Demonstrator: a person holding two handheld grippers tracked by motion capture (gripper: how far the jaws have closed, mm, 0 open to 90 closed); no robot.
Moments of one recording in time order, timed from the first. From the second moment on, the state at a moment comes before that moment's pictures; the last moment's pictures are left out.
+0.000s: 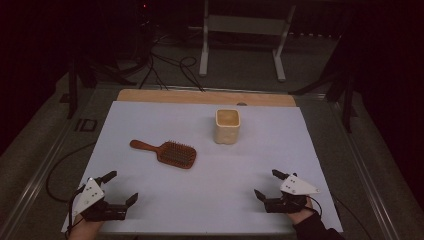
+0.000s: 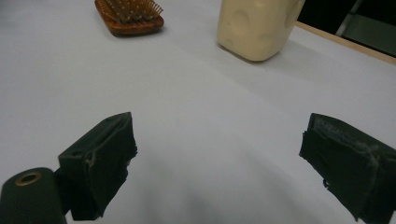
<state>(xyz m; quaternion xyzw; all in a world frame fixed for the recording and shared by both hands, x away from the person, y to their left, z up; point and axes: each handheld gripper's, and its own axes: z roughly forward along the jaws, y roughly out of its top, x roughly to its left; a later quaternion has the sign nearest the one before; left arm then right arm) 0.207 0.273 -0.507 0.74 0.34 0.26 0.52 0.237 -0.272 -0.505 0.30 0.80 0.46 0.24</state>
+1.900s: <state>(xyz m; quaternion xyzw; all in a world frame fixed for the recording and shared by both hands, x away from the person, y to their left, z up) 0.225 0.265 -0.424 0.78 0.27 0.23 0.52 0.233 -0.273 -0.498 0.31 0.77 0.49 0.26</state>
